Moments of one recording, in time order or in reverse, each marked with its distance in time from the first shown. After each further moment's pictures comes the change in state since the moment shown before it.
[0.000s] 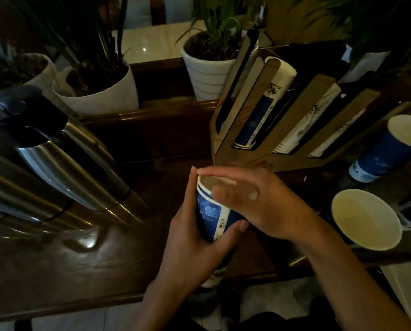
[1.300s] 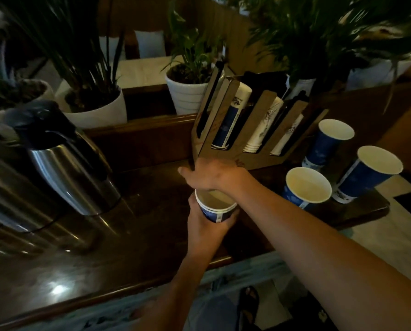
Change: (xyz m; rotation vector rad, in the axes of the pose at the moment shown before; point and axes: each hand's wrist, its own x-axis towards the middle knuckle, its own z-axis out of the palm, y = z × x) left_hand -0.008 -0.073 0.063 -0.117 0.241 -0.079; right_hand 0.052 -0.023 0.034 -0.819 0.034 0.497
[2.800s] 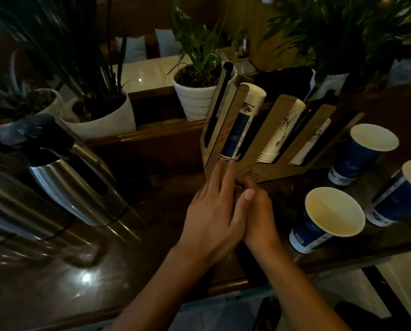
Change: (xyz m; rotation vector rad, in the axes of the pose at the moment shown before) left_hand 0.037 0.112 -0.002 0.792 -0.299 0.346; right_hand -0.040 0.060 0.060 1.128 0.590 -0.146
